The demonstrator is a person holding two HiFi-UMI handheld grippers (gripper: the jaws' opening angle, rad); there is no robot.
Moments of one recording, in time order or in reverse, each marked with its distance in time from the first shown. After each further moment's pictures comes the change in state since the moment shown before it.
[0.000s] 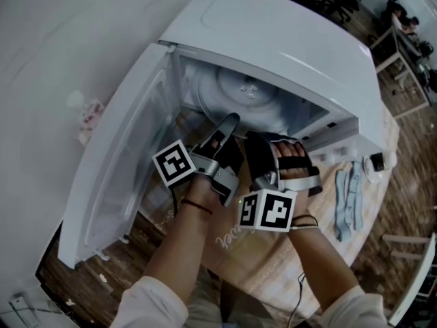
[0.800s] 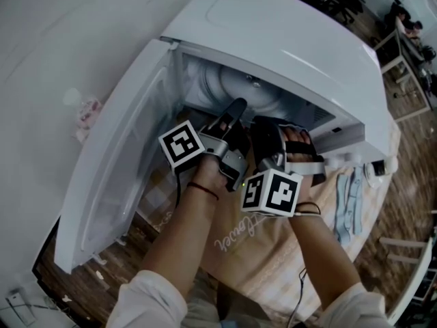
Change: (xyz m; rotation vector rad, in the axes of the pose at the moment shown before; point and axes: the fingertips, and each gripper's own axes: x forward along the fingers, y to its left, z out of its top) left arm 0.034 0.012 0.017 -0.018 -0.018 0.036; right arm 0.031 -0.021 -0.015 0.041 0.030 -0.010
